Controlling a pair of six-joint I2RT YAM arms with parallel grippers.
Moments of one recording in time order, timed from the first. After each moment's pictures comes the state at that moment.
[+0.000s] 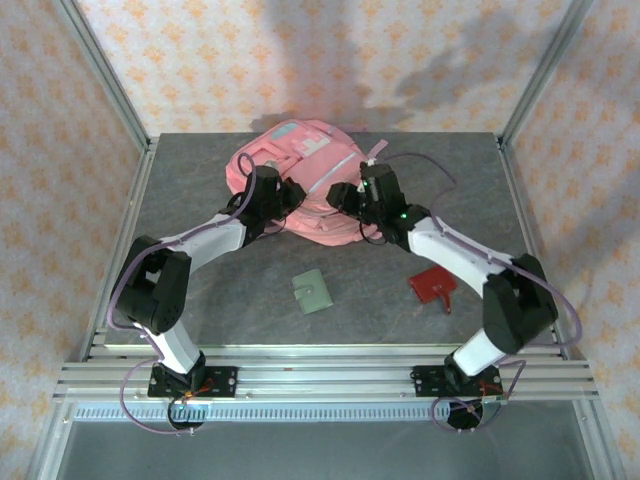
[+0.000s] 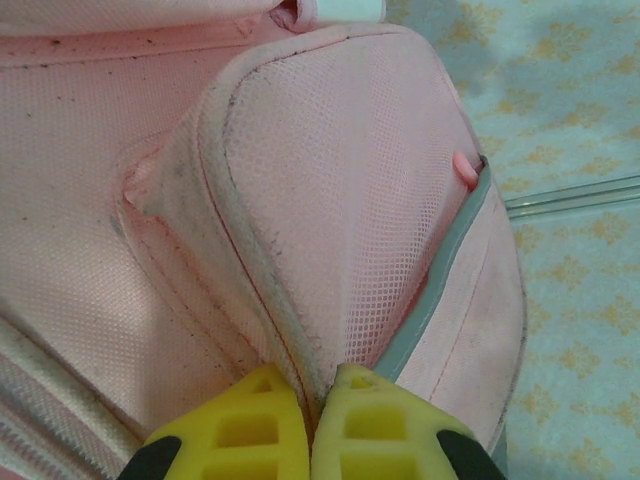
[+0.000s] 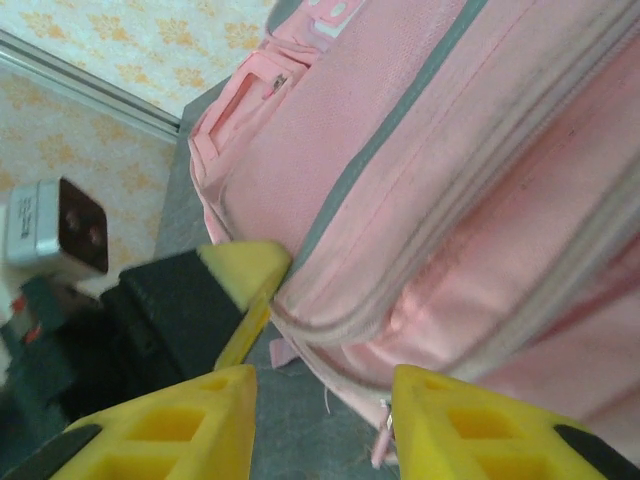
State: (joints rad) left arm -0.38 1.70 1.07 0.12 0.14 -1.02; right arm 0.59 1.53 1.11 -0.10 -0.10 0.81
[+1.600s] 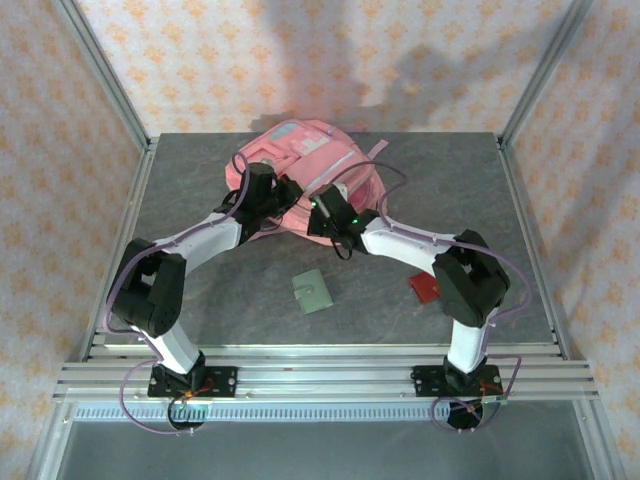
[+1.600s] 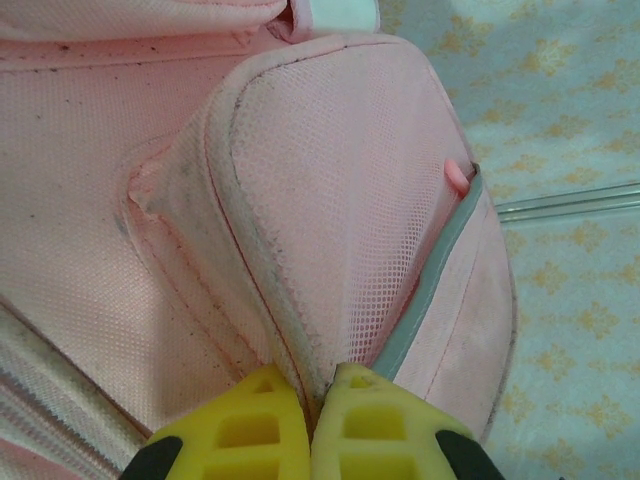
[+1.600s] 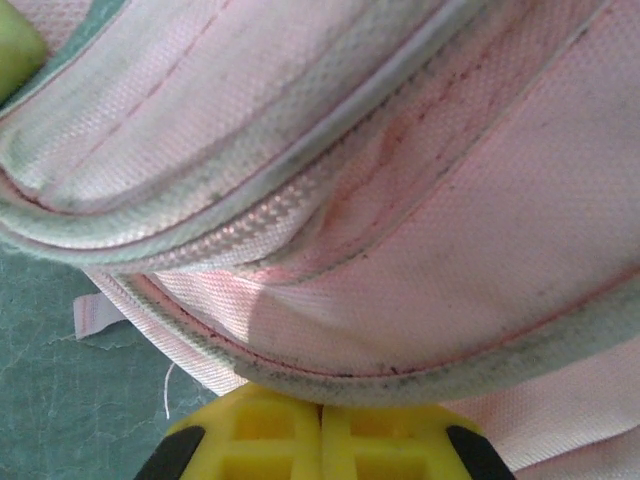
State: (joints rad) left arm -0.36 1.68 1.08 0.09 0.17 -1.04; right arm 0.76 1.82 1.28 -0.27 0.20 0.69
